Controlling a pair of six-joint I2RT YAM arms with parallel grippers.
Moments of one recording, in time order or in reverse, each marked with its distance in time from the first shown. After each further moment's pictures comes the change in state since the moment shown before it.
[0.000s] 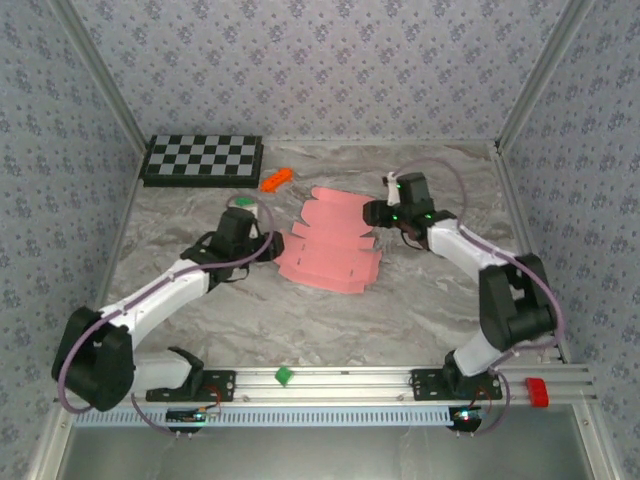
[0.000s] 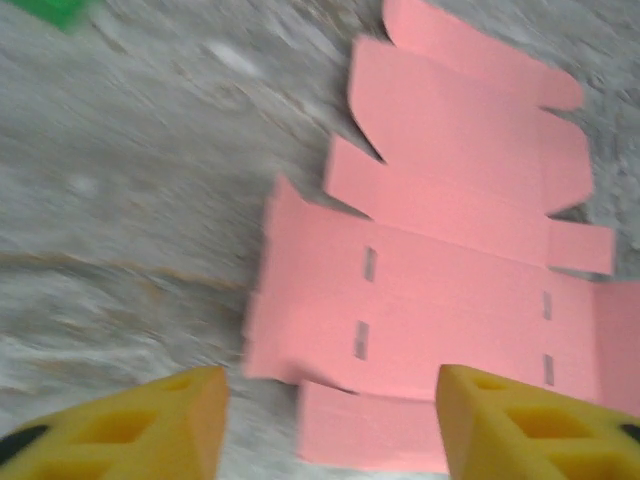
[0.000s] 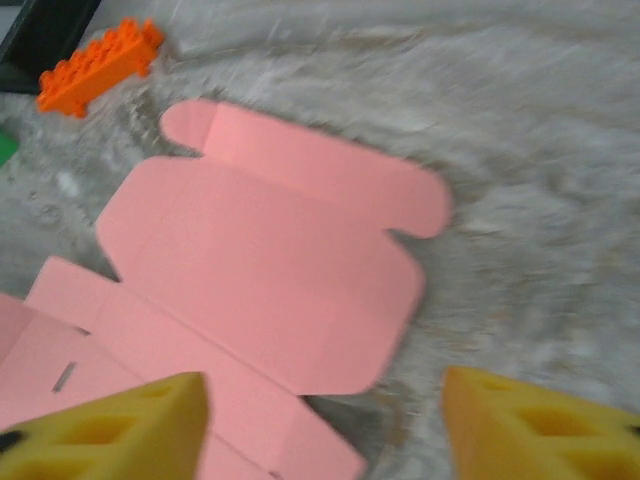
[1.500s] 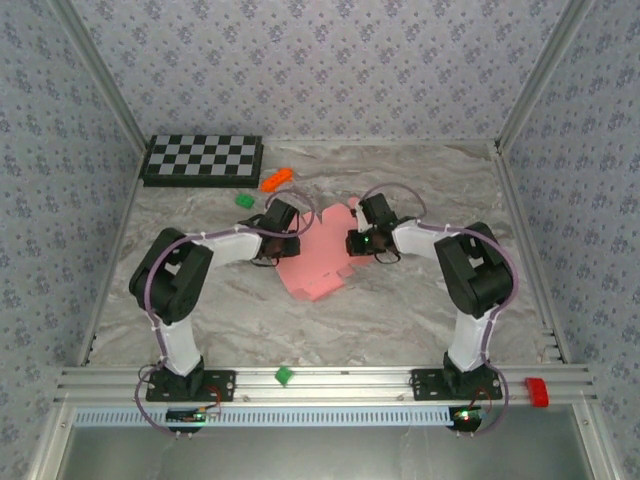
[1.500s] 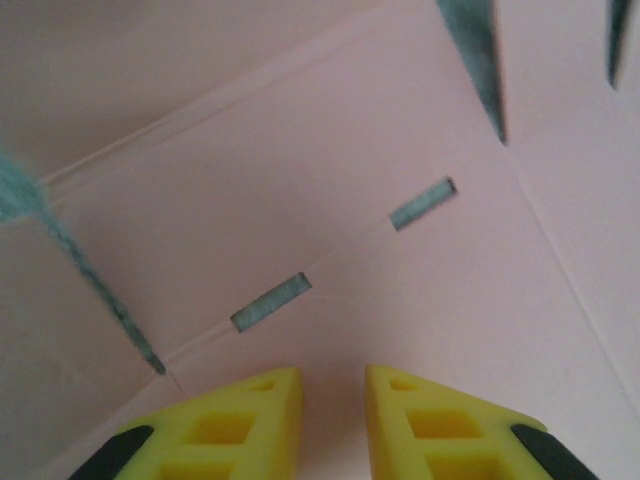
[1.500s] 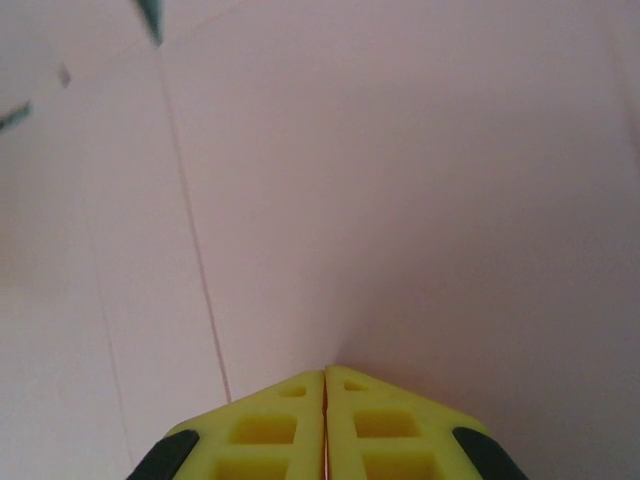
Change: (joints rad) left arm -0.027 0.571 0.290 0.000 -0.074 -0.004; right arm 0.152 0.234 -0.005 -0.046 -0.082 0.111
